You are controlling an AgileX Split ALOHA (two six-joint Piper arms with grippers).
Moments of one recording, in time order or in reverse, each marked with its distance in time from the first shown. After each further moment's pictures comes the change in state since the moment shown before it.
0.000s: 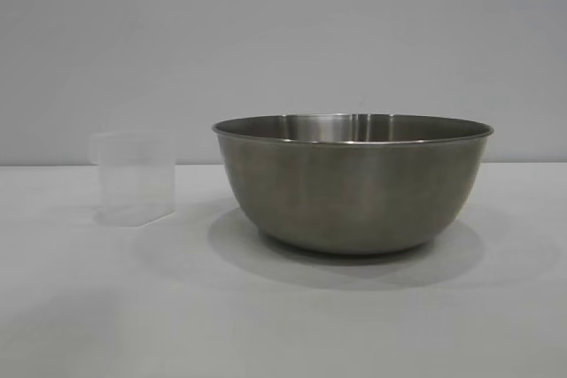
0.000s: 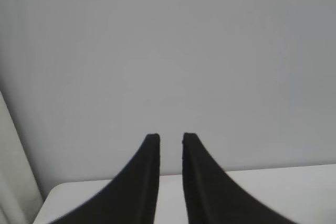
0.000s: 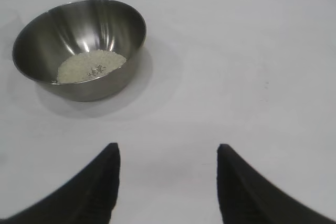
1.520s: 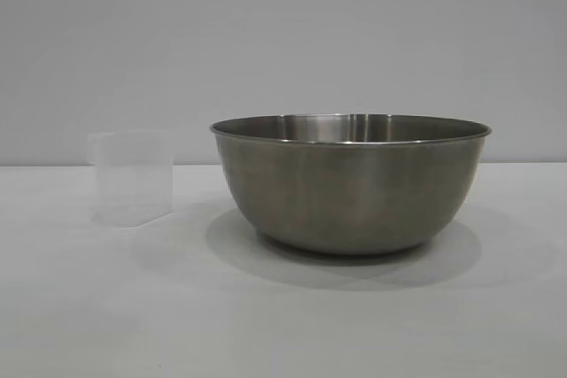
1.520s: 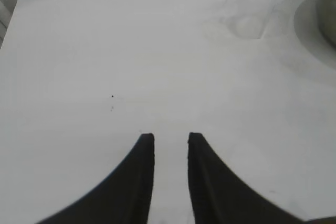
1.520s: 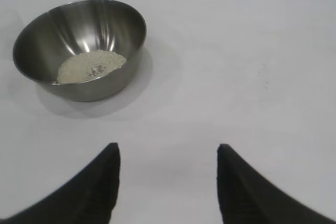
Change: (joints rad) left arm 0.001 -0.426 -0.056 -0.079 1.003 0.023; right arm 0.000 0.000 0.000 0.002 0.000 0.000
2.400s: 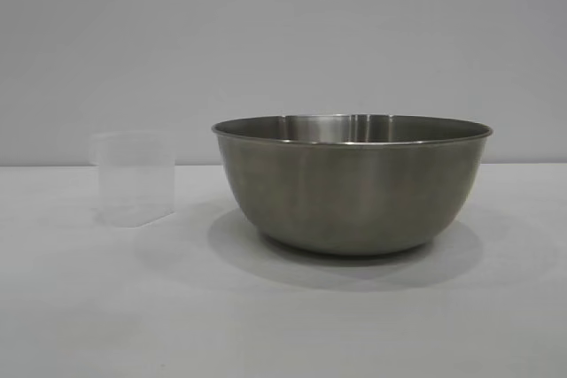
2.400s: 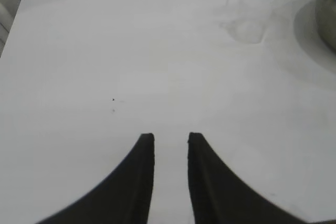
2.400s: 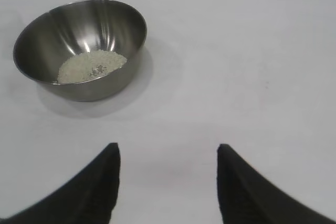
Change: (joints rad) left arm 0.019 -0.002 0.000 0.000 -0.008 0.000; right arm 0.000 0.000 0.000 0.000 0.000 0.000
